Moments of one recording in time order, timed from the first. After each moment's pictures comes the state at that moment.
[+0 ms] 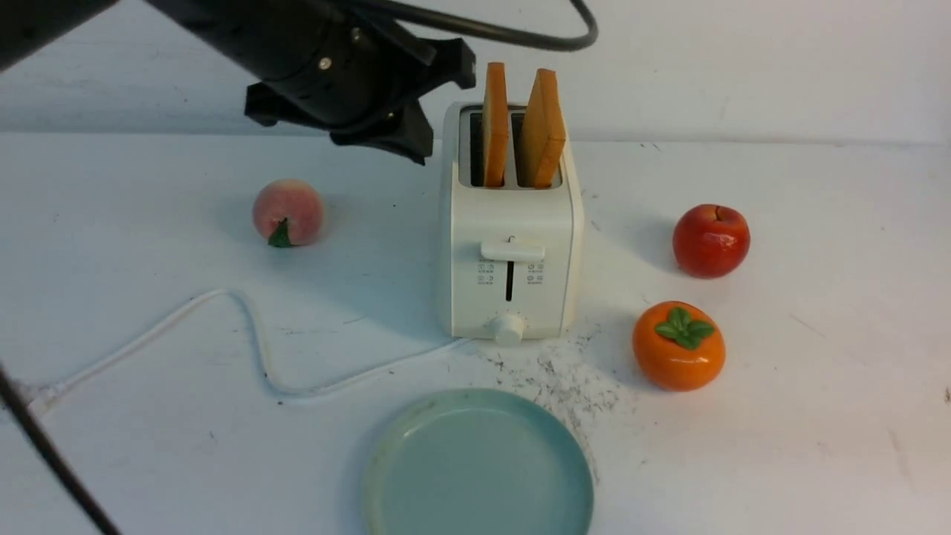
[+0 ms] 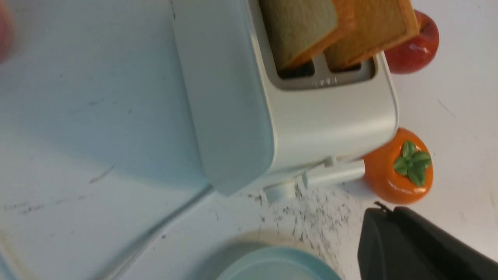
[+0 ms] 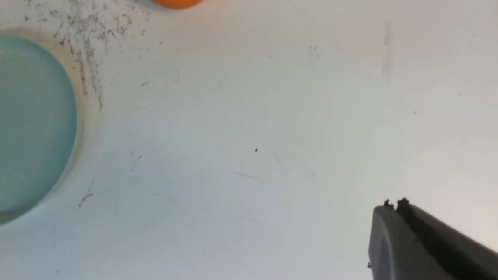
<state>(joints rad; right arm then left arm) 0.01 0.82 -0.80 0.12 1.05 0.05 -0.41 1.74 -1.78 -0.23 0.92 -0.26</state>
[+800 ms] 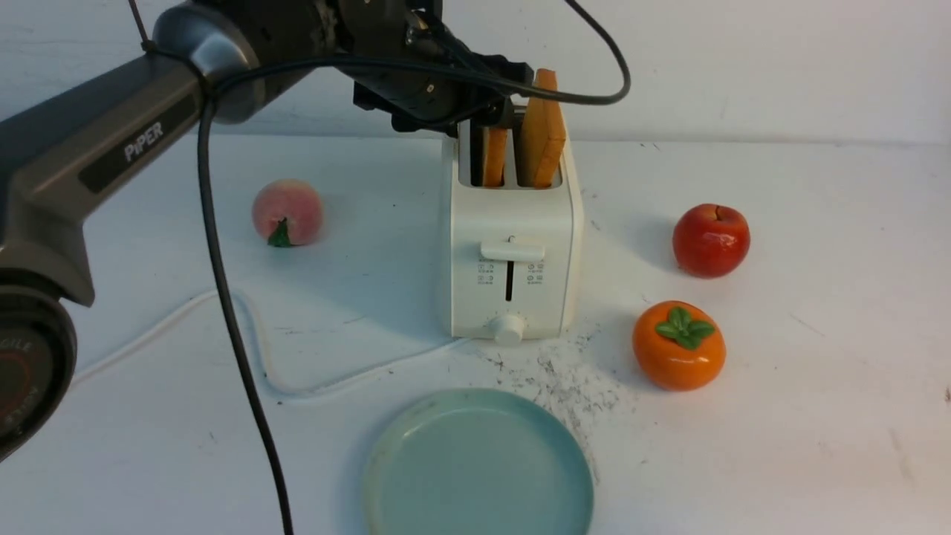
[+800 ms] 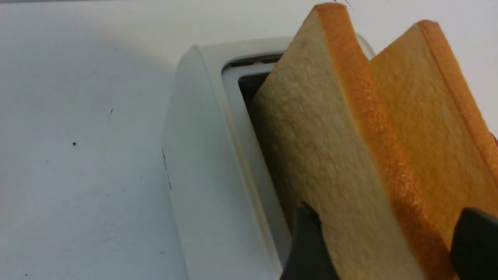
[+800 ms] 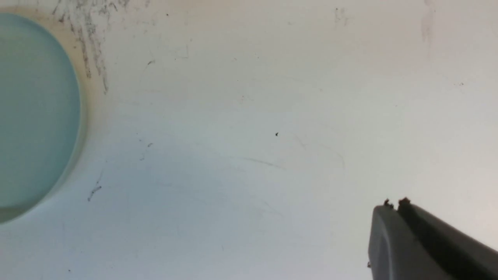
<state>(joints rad) 0.01 0.82 -0.68 0.19 0.95 0.05 -0.41 2.09 -2.05 -0.19 0.68 -0.19</state>
